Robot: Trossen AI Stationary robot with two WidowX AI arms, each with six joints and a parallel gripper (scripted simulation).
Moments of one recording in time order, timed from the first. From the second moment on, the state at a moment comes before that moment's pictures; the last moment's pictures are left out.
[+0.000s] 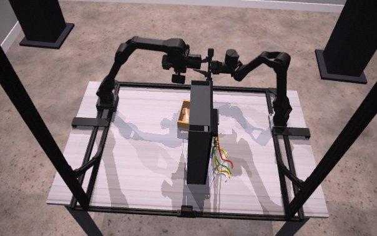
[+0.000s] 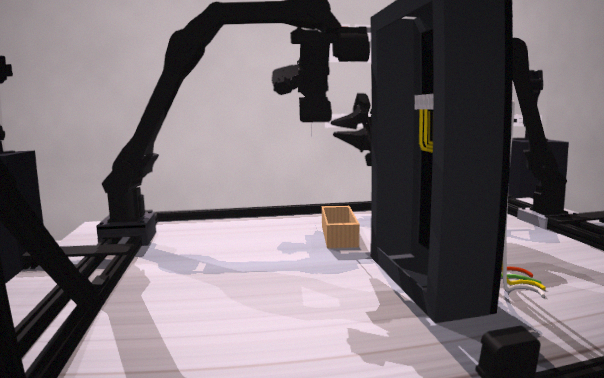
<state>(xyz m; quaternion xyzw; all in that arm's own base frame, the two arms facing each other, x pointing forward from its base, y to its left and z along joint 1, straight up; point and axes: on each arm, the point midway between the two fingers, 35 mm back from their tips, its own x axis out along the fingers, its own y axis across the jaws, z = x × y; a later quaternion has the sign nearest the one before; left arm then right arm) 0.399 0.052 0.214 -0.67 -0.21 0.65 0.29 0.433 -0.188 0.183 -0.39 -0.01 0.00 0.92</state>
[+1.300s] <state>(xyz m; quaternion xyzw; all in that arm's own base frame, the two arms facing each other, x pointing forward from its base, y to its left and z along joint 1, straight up) 0.399 0.052 0.214 -0.67 -0.21 0.65 0.29 0.473 -0.186 0.179 -0.38 0.00 0.00 0.92</state>
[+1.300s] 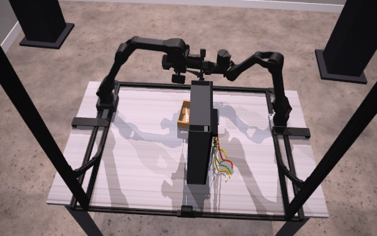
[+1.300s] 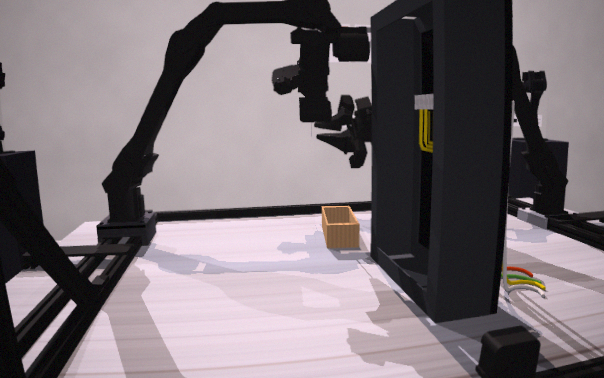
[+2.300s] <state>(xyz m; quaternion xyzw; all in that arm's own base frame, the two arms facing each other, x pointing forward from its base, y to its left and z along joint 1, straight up) 0.399 0.052 0.214 -0.67 -0.21 0.65 0.29 0.491 -0.184 0.179 -0.38 -0.01 0.00 0.92</state>
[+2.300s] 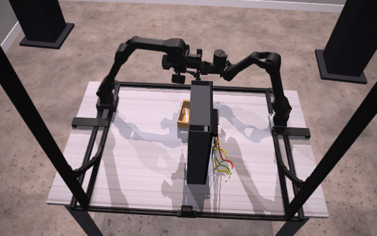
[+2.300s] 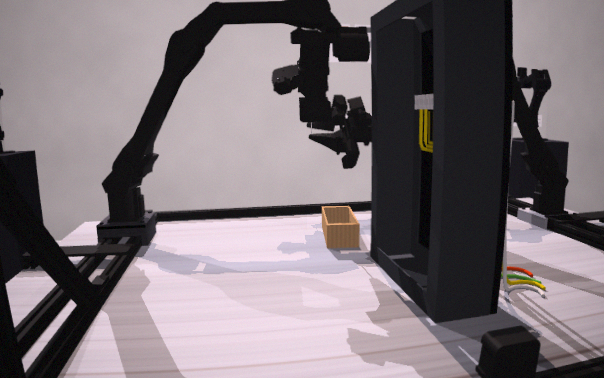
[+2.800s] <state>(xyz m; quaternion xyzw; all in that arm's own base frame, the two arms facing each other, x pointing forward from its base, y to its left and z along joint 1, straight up) 0.399 0.052 0.214 -0.67 -0.21 0.65 0.29 0.491 -0.184 0.179 -0.38 -0.01 0.00 0.92</state>
